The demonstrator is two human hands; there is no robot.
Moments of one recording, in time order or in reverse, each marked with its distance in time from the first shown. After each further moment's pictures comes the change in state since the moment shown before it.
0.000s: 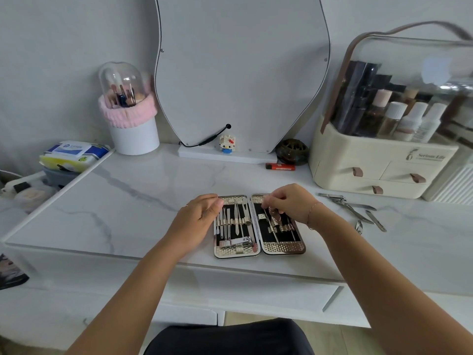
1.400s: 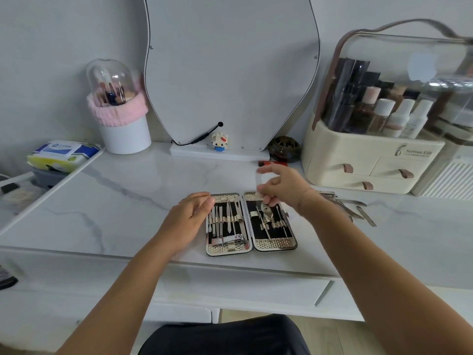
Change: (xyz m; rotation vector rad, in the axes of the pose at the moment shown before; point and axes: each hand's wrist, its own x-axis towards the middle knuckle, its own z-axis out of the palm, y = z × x) left_hand 0.003 -0.007 0.002 -0.032 0.014 -0.013; right_hand 0.007 -0.007 -0.013 0.415 0.010 0.008
